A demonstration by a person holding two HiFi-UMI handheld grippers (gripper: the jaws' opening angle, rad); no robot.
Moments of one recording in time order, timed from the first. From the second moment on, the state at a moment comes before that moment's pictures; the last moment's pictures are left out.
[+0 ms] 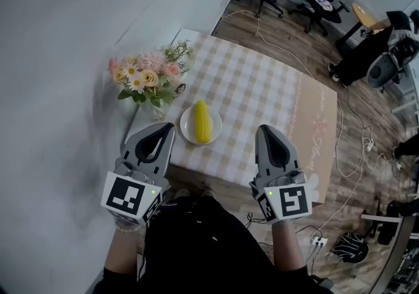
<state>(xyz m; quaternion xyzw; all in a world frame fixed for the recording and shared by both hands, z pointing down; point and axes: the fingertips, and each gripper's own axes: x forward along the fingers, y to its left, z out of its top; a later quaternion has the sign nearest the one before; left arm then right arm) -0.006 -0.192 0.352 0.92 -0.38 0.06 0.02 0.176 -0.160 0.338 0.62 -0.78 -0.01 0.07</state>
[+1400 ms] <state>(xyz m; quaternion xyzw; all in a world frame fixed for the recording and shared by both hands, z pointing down) 0.009 -0.186 0.351 0.93 -0.37 0.06 0.01 0.164 -0.155 0.332 0.62 -0.78 -0.01 0.07</state>
